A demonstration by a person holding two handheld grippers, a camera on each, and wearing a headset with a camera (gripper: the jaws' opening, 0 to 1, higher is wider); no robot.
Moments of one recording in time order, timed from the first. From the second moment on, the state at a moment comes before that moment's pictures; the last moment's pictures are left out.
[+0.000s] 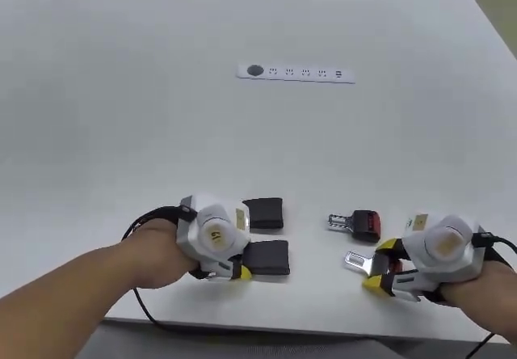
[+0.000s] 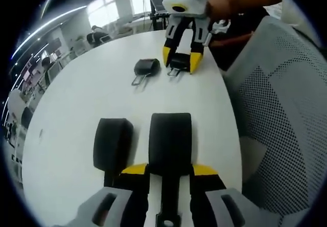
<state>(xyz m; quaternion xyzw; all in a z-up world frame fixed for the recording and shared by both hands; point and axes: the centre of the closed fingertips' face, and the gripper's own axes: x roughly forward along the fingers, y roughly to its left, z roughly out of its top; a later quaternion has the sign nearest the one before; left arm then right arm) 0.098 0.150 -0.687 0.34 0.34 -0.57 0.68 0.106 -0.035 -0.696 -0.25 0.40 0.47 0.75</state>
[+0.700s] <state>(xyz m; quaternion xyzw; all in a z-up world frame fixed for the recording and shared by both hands) 0.096 0.152 -0.688 0.33 0.35 -0.56 0.68 0.106 0.007 -0.695 -0.26 0.38 0.50 0.73</state>
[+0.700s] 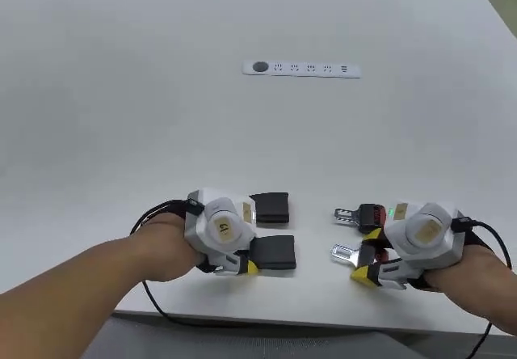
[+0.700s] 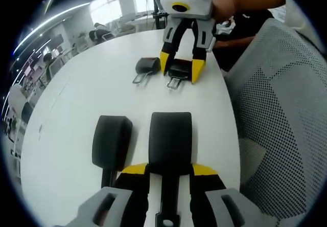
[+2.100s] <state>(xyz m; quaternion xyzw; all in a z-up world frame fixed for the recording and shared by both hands) 0.096 0.152 -0.691 0.32 0.34 -0.56 0.68 0.094 0.075 -0.695 -0.28 0.35 0.54 0.71</state>
